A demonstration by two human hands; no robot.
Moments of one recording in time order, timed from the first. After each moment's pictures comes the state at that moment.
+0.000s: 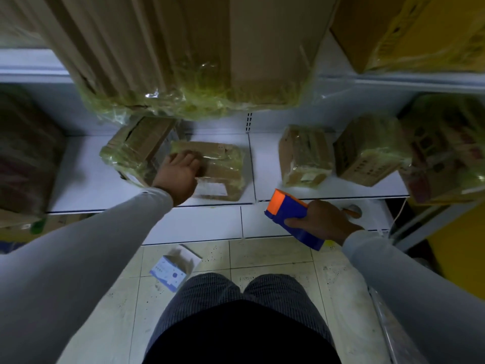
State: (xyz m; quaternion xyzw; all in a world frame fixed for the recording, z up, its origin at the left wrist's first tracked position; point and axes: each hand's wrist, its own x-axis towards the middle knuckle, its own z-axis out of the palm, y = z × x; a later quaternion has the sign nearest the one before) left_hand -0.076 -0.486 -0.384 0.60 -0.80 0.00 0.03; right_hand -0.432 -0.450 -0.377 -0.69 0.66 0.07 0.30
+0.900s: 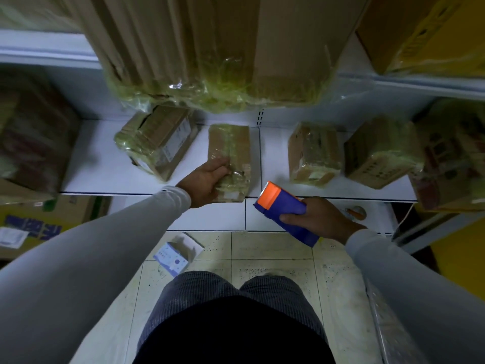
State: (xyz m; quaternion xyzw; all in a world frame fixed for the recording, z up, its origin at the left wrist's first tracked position) left_hand -0.096 -0.464 -0.396 0.52 -0.83 -0.18 0.10; right_hand -0.416 -0.442 -0.361 -0.70 0.58 -0.01 0.42
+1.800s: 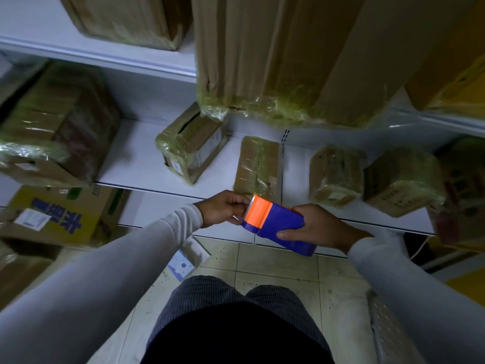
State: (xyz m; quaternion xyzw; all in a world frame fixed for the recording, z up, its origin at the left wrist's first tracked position) left_hand -0.101 -0.408 -0.358 0.53 -0.51 -0.64 0.22; right_hand -0.361 -0.445 -0.329 -0.75 0.46 0.01 0.47
